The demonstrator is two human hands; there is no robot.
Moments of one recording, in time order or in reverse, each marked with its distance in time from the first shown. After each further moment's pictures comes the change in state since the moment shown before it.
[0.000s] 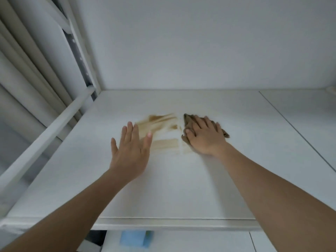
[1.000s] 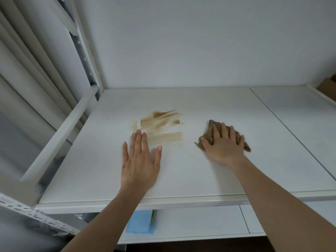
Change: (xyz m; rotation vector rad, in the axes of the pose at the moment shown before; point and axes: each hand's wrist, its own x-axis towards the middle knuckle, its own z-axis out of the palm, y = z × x) left_hand -0.050 -0.019 0.012 0.156 0.181 0.158; right_hand -0.077 0.008 0.003 -0.028 0.005 0.319
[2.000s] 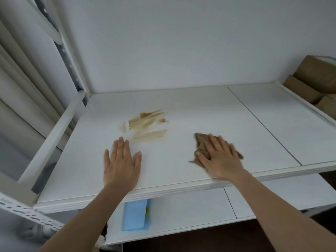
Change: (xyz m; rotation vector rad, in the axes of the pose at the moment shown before) left_hand -0.018 -0.019 -0.016 0.106 -0.134 -0.027; right_hand -0.078 0.039 0.001 0.016 -0.012 -0.077
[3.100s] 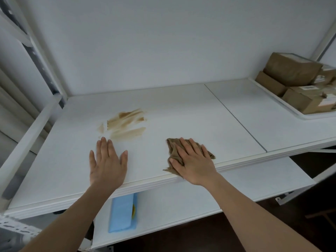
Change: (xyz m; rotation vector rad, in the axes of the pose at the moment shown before) left_hand -0.011 0.030 -0.005 0.022 -0.030 -0.016; right_hand -0.038 -0.005 0.010 0.057 0.017 -0.142
